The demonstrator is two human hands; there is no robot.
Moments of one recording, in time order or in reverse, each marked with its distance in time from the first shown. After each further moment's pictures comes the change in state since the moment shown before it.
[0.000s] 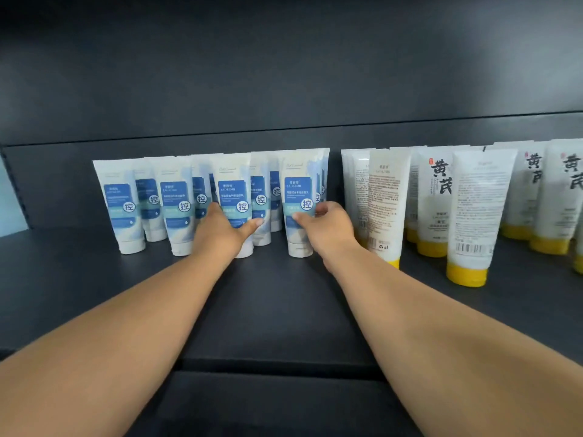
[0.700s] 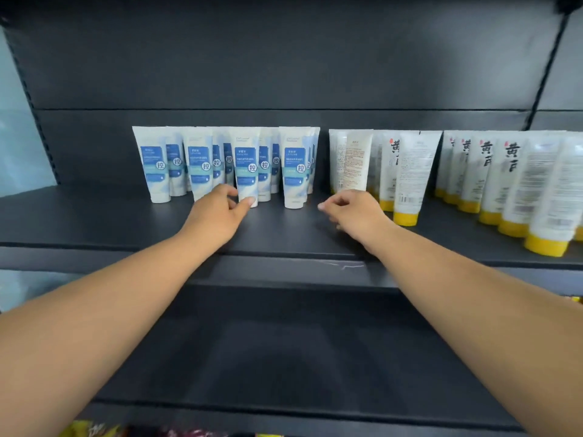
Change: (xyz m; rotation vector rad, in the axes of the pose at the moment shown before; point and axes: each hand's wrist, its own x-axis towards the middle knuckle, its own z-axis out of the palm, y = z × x) left_hand -0.113 0.001 -0.084 0.040 -0.148 0.163; right_hand -0.115 -0.019 -0.079 -0.350 -0.121 -0.091
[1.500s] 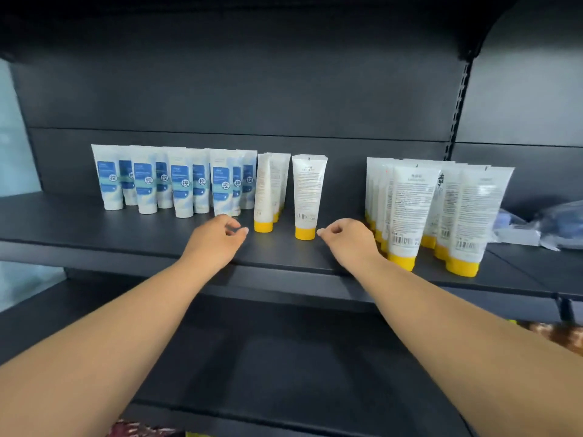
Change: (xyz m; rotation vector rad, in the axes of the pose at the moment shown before) left_hand -0.072 0.137 0.085 -0.006 0.023 -0.112; right_hand -0.031 0.085 -0.148 -0.138 0.022 -0.005
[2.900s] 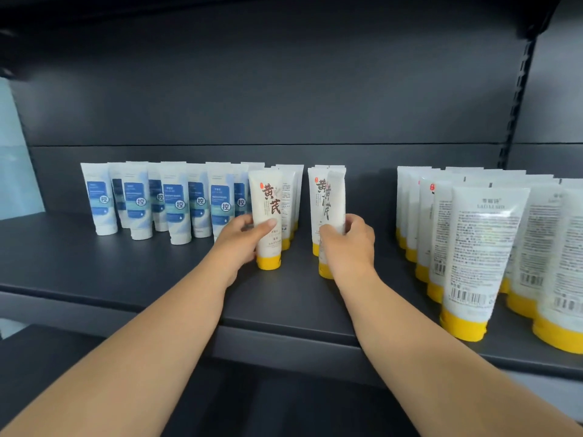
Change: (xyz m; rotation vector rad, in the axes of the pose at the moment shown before) left_hand 0.096 0.006 0.049 -0.735 -0.113 -0.186; right_hand 0.073 -0.016 0.044 0.440 0.166 0.114
